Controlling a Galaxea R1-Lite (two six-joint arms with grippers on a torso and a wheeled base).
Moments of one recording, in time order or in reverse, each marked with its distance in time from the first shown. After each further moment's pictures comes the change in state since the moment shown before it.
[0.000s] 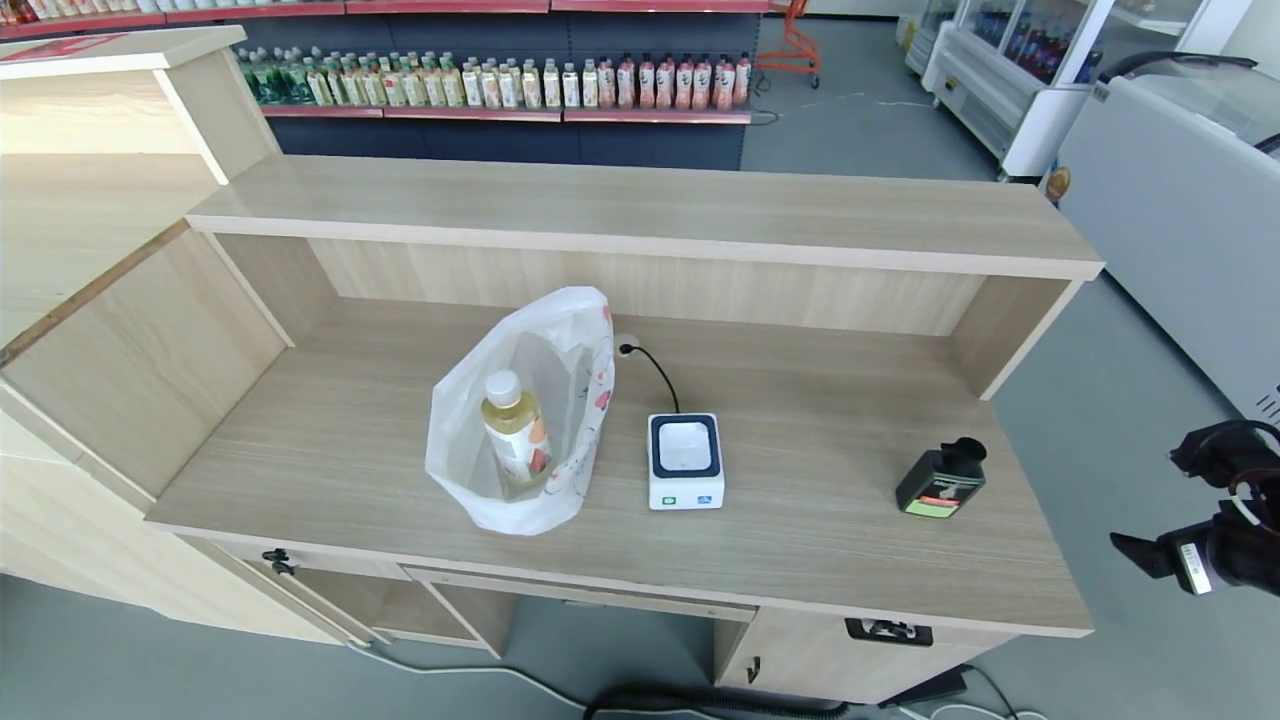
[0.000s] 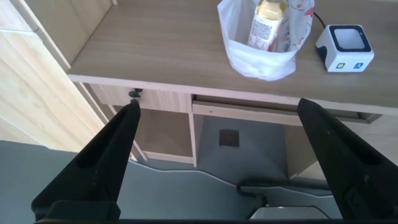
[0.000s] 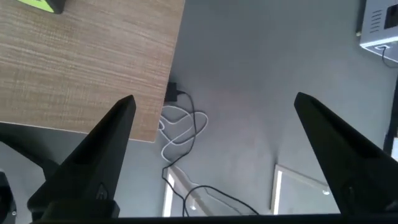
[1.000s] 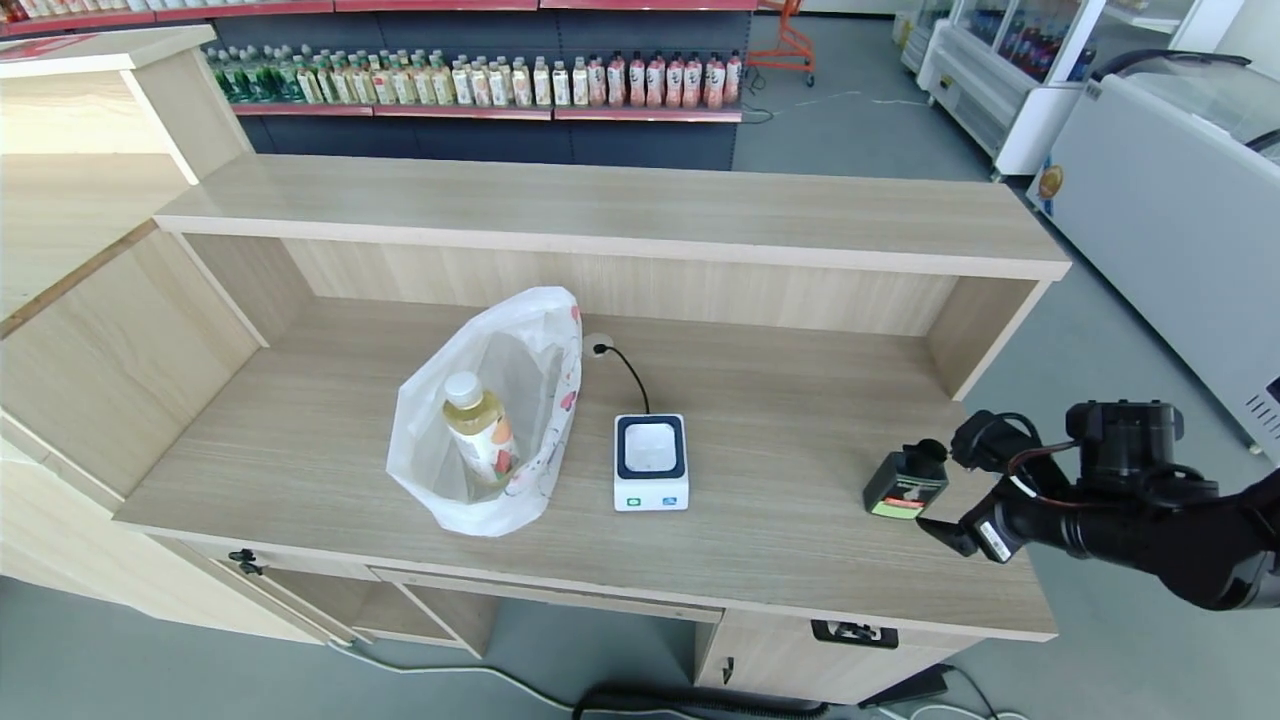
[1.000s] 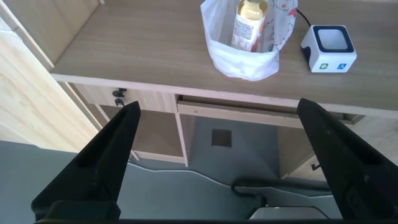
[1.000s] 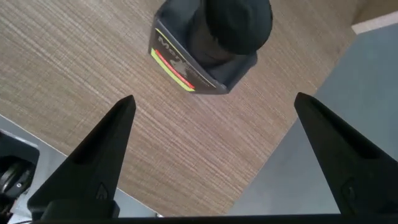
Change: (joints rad) left arm 0.000 0.000 0.000 0.000 0.000 -0.002; right arm 0.396 0.241 -0.195 0.003 0.047 -0.093
